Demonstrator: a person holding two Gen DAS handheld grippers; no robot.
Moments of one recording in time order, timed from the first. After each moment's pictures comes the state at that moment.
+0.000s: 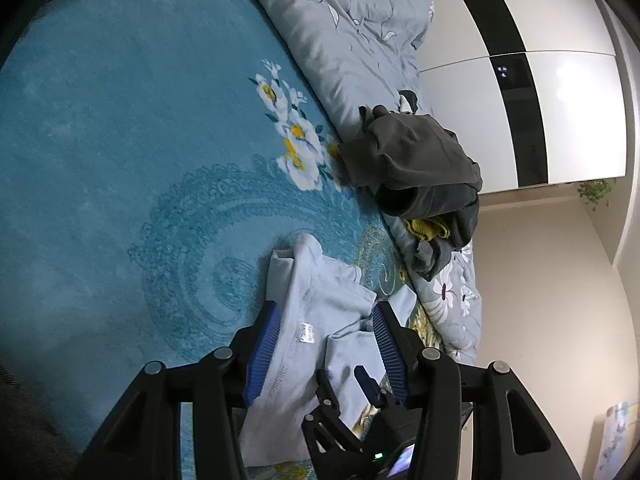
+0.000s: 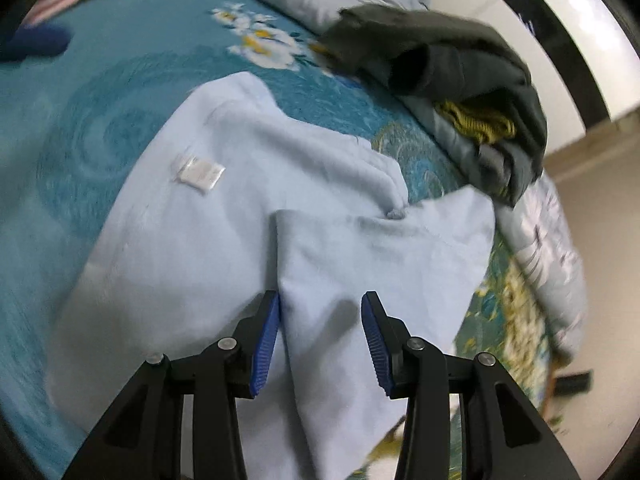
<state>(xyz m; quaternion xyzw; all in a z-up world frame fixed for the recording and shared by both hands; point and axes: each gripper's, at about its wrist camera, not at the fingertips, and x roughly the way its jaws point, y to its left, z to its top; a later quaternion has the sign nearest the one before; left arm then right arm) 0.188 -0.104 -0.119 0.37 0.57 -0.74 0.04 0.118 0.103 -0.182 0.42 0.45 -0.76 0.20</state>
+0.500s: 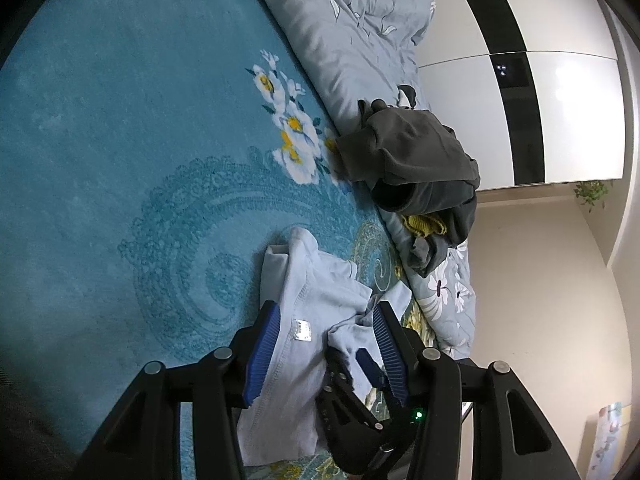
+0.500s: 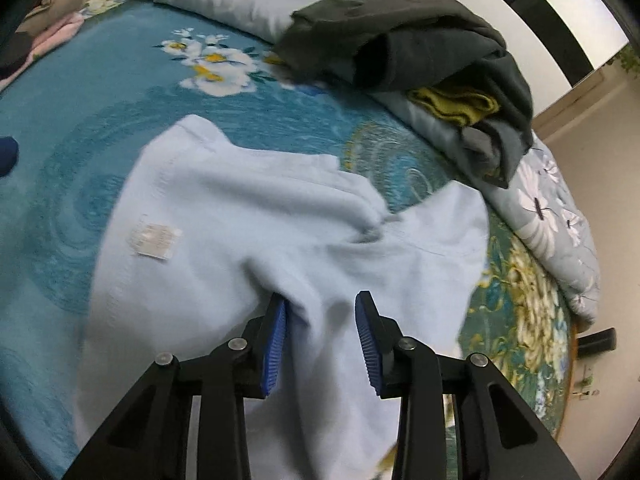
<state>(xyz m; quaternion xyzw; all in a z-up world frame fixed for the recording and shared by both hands) 0.184 -0.106 -0.126 0.37 0.58 -0.73 0.03 0.081 0.094 -0.167 0.46 0.36 -0.79 0.18</state>
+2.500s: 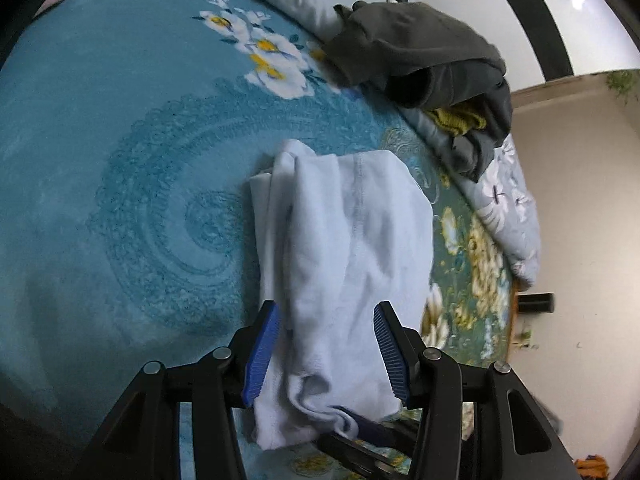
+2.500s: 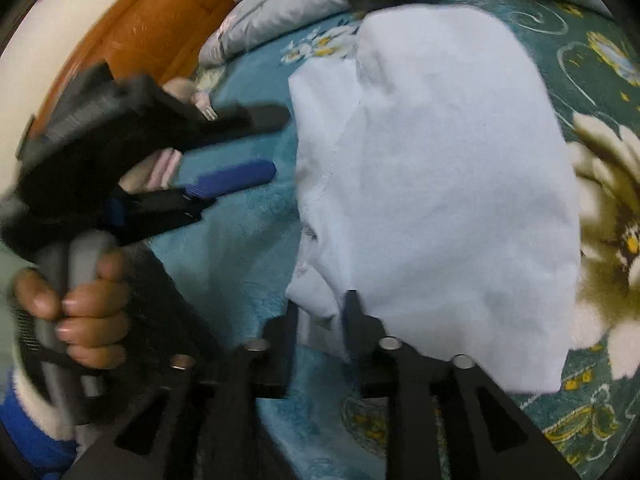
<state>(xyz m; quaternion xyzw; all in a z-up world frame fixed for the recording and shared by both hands) 0.145 -0.049 -0.131 0.52 0.42 -0.74 0.02 0.127 0.152 -0.153 0.62 -0.05 -0.66 0.43</state>
